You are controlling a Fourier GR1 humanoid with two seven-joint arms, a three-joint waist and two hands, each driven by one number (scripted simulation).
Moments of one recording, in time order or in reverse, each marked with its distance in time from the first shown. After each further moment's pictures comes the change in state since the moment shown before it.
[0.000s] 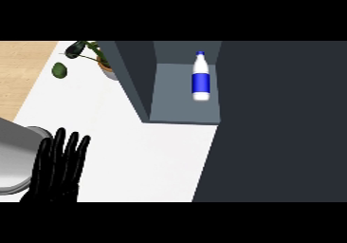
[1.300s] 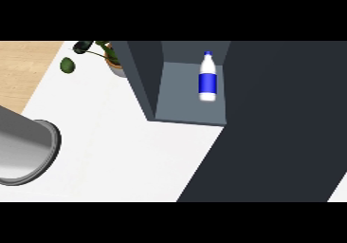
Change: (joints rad) left arm 0.446 0.219 0.380 -0.201 0.319 -0.359 -0.111; right arm -0.377 0.221 0.027 0.063 0.037 -0.007 0.401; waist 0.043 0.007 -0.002
